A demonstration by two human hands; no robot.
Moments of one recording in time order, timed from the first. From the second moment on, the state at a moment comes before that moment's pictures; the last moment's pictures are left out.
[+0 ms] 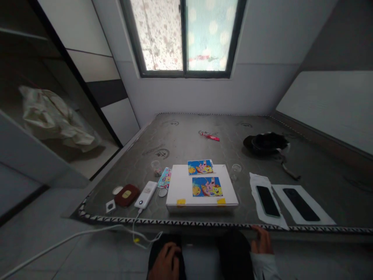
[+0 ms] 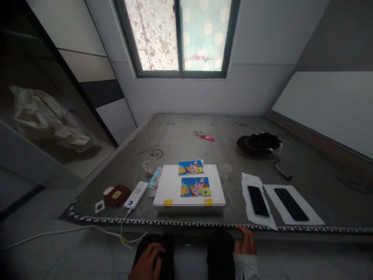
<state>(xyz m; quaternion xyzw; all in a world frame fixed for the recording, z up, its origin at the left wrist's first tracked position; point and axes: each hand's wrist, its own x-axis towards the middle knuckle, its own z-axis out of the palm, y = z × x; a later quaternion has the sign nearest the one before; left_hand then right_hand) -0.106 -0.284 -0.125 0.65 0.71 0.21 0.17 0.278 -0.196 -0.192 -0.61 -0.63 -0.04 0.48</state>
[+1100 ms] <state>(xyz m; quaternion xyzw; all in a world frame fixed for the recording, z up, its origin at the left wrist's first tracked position) -0.051 -0.225 -0.084 0.62 0.75 0.10 0.20 0.185 -0.138 -0.157 -0.59 -0.67 -0.02 0.44</state>
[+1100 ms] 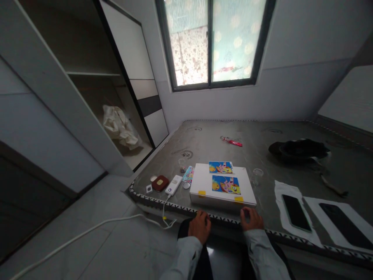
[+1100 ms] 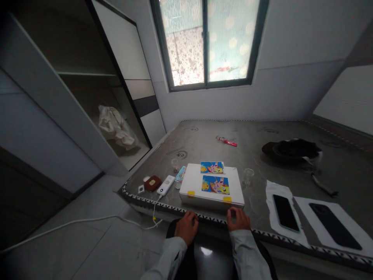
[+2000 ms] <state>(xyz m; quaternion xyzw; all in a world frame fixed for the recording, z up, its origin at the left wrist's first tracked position) -0.059 -0.221 -0.088 0.64 0.73 0.06 0.24 0.188 -0.152 -0.153 -0.61 -0.68 -0.05 0.41</state>
